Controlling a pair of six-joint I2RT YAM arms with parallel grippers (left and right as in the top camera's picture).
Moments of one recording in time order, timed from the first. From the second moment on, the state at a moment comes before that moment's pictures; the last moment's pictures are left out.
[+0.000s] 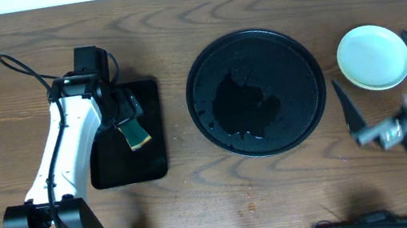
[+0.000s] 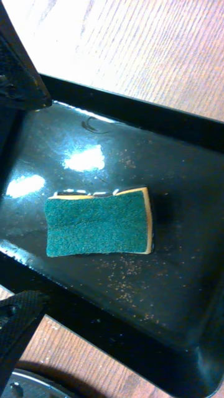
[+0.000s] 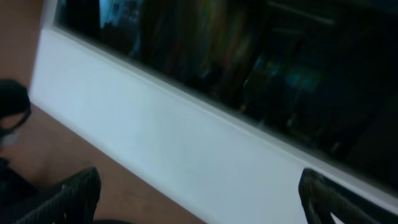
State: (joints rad) left arm -0.03 1.64 1.27 -1.02 -0.08 -0.43; right arm 0.10 0.55 1.00 -0.26 -0.33 -0.30
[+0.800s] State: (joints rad) left arm -0.03 1.64 1.27 -1.02 -0.08 -0.43; right arm 0.10 0.01 0.02 0.26 -0.07 -0.14
